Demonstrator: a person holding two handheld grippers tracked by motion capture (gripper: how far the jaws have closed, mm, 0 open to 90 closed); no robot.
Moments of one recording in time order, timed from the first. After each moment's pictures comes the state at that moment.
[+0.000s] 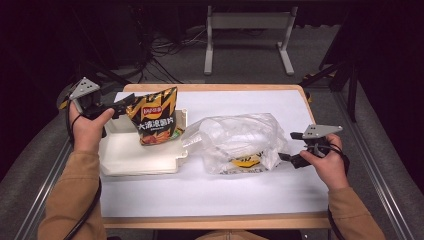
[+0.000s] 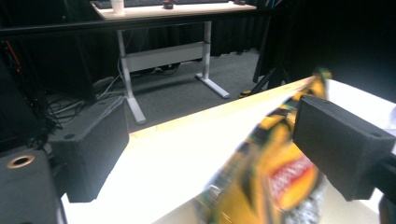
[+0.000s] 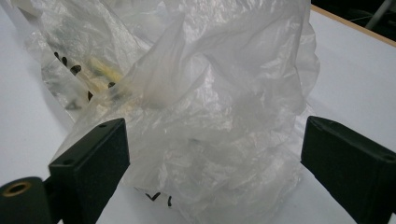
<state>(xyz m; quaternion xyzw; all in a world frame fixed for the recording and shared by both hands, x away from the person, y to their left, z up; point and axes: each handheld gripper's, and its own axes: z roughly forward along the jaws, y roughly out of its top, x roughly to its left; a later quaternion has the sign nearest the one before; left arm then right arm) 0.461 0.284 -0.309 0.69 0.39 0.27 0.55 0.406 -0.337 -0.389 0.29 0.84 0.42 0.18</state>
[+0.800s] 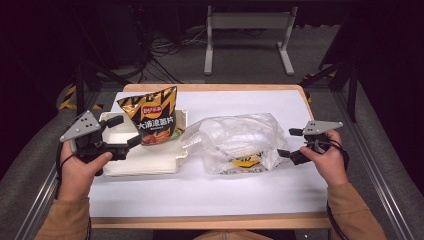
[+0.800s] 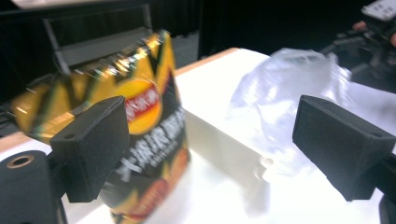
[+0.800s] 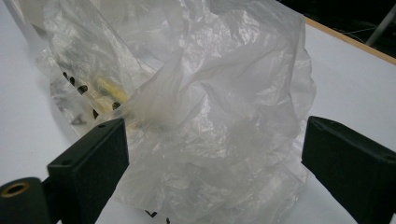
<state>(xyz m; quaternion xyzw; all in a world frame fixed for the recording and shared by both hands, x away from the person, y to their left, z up) 0.353 0.253 -0.312 0.75 0.31 0.20 0.55 0.411 -0.336 -0.381 0.28 0.84 0.44 0.17</state>
